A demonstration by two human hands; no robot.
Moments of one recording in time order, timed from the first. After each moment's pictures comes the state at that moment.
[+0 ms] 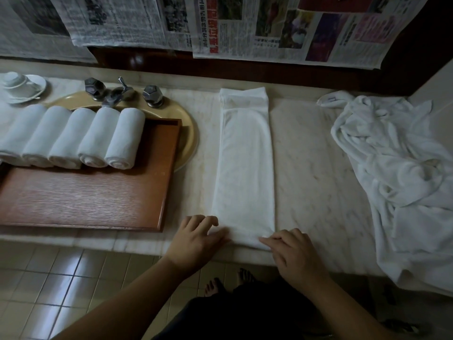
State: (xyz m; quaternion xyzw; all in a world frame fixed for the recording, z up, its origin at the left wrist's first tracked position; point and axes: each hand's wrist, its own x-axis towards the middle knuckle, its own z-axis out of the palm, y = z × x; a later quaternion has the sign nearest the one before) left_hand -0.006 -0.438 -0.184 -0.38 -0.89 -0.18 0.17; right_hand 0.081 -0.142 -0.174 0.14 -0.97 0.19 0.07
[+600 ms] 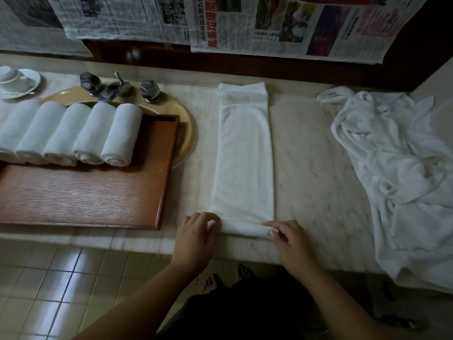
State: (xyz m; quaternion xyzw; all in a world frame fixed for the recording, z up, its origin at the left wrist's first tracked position) left_hand 0.005 -0.420 -0.176 -0.12 -0.92 -0.36 0.00; right_hand 0.063 -0.155 -0.175 -0.12 -0.90 0.43 -0.03
